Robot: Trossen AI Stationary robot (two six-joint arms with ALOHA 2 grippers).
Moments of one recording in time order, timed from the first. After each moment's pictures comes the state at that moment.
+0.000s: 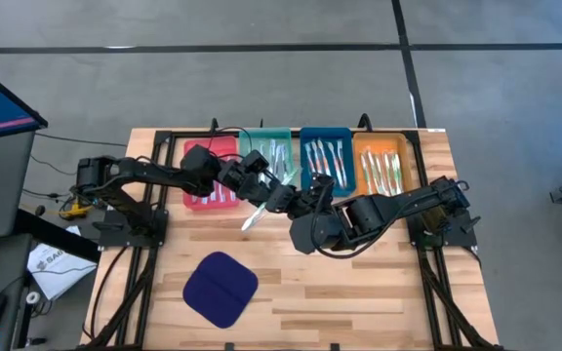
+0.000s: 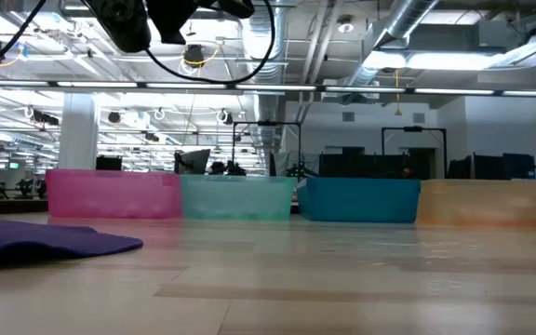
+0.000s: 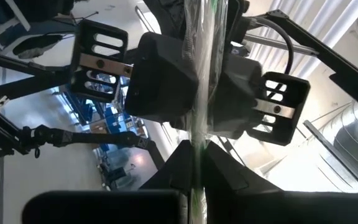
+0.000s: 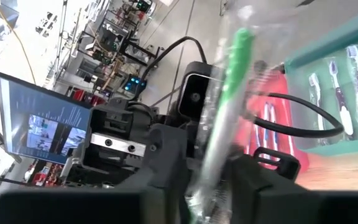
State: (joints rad) left arm 0.19 1.54 0.84 1.30 0.78 -1.74; right arm 0.36 1.89 2.09 -0.79 1.10 1.59
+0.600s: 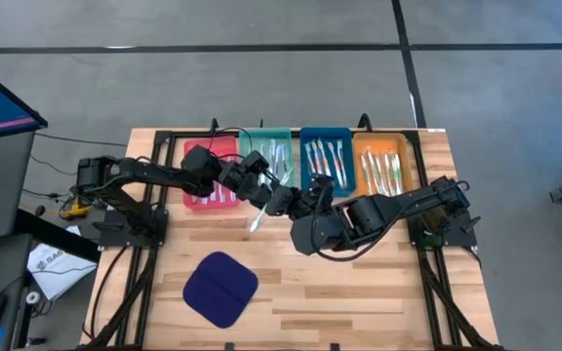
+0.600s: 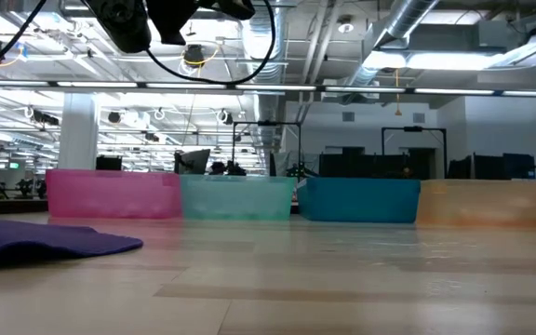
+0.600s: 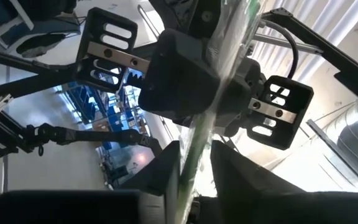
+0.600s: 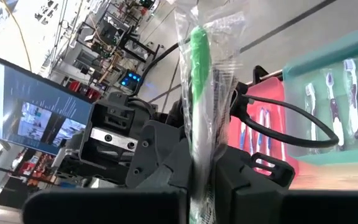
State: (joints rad) left arm 0.19 1.54 0.84 1.30 0.77 -1.73; right arm 0.37 1.89 2.09 -0.81 1.10 1.52
